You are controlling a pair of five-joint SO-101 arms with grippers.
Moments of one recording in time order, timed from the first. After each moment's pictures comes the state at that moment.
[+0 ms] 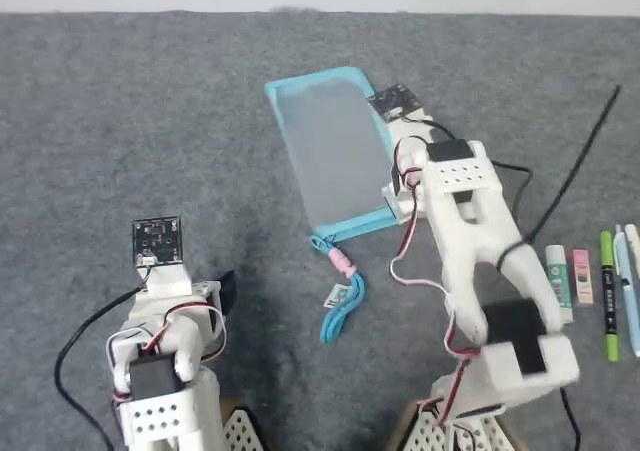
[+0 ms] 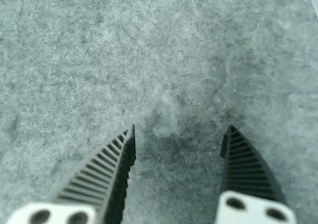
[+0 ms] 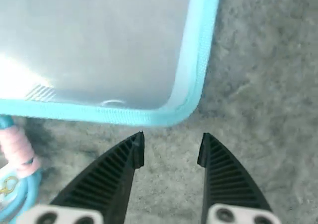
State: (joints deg) left arm -17.5 -102.7 96.9 71.7 1.6; right arm -13.6 0.6 19.9 61.5 17.0
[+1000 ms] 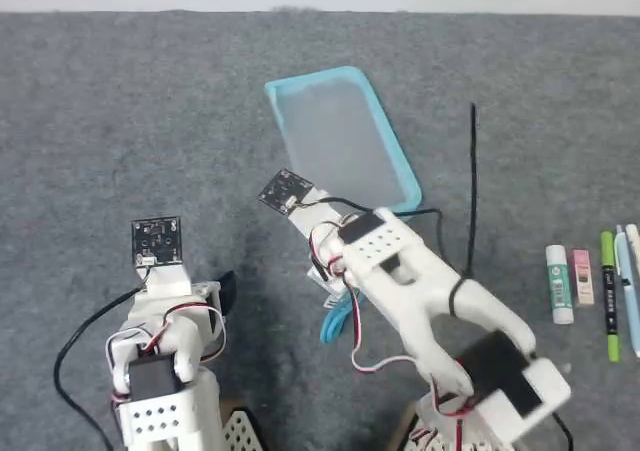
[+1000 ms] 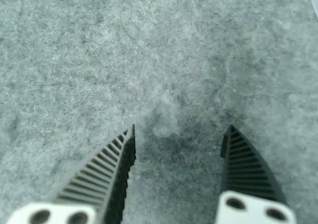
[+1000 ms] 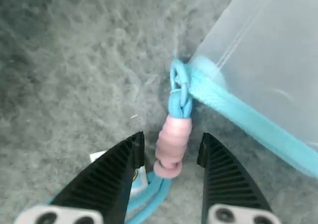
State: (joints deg) left arm -17.5 -102.7 96.9 71.7 1.6; right arm -37.9 -1.2 37.1 49.8 18.2
